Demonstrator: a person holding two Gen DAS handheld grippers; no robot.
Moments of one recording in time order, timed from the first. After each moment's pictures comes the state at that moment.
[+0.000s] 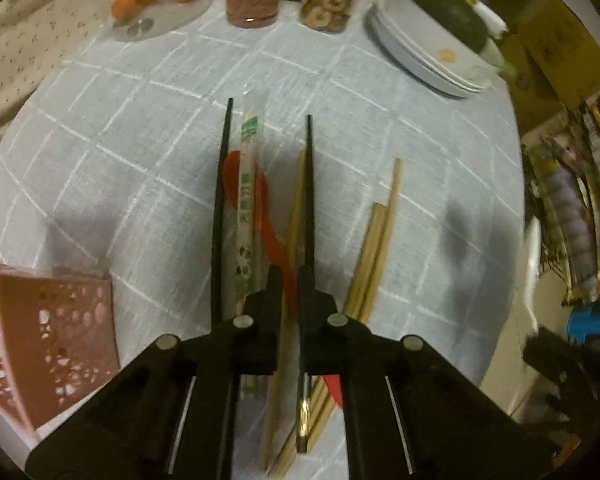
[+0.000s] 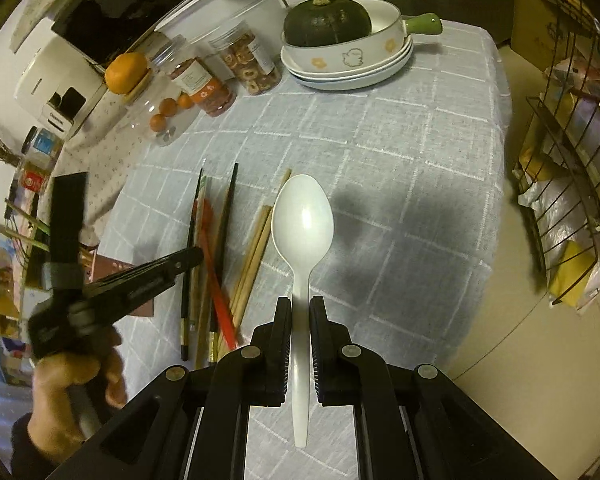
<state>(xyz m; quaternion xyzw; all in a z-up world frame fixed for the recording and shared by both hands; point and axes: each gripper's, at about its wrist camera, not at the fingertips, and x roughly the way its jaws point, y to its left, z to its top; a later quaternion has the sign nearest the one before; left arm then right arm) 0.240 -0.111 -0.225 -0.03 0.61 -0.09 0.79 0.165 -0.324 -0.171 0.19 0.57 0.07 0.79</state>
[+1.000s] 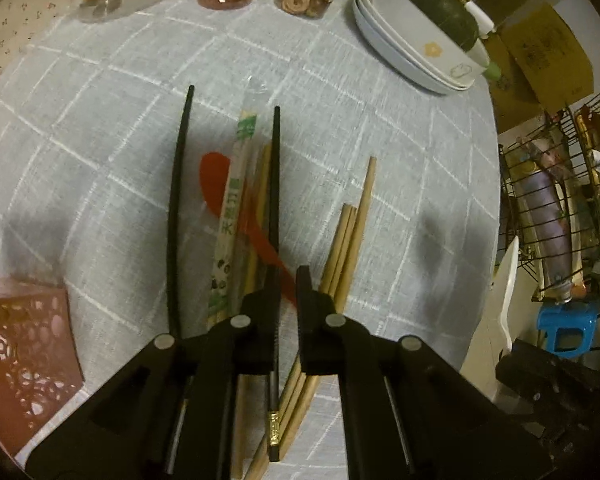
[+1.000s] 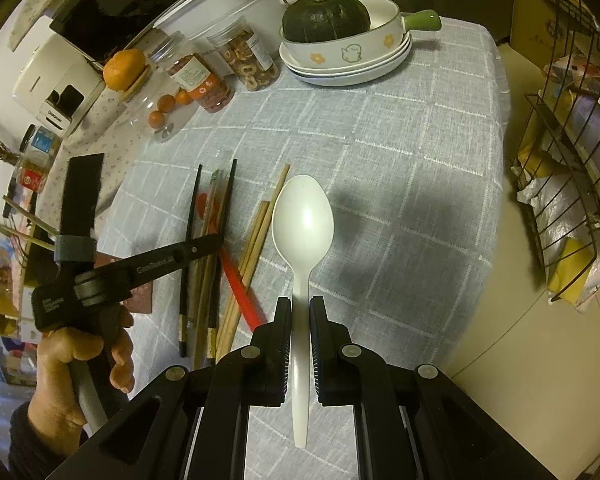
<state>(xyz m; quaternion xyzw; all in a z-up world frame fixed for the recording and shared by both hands) 0.246 -0.118 -0.230 -0.07 0.64 -0.14 0.76 0.162 -0.322 -0.173 0.19 0.58 0.07 0.79</state>
